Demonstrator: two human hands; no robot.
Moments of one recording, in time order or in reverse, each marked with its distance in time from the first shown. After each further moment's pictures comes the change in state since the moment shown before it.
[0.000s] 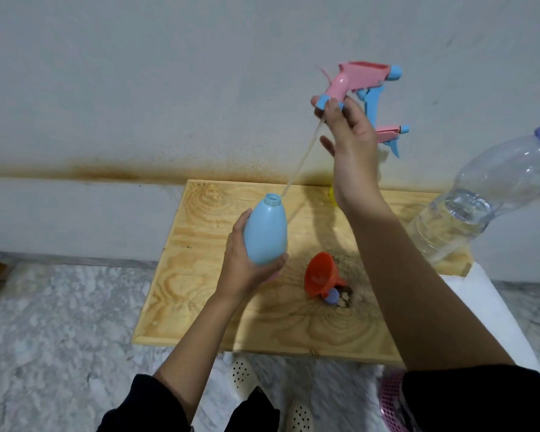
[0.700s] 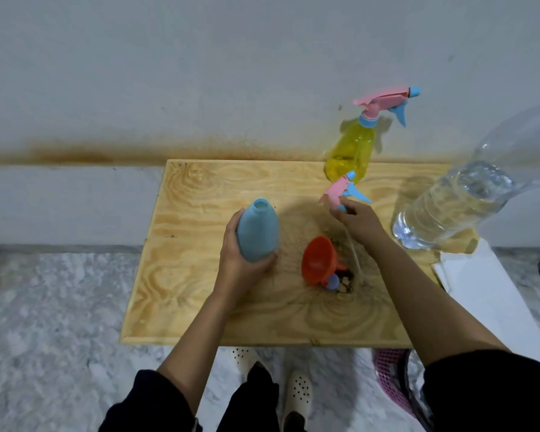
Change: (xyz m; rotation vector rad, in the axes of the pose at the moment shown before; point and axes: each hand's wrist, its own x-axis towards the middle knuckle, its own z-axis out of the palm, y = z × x) left_hand 0.007 -0.049 0.019 -0.026 -0.047 -0.029; right_hand -0.022 0.166 -0.113 -0.735 -0.135 0.468
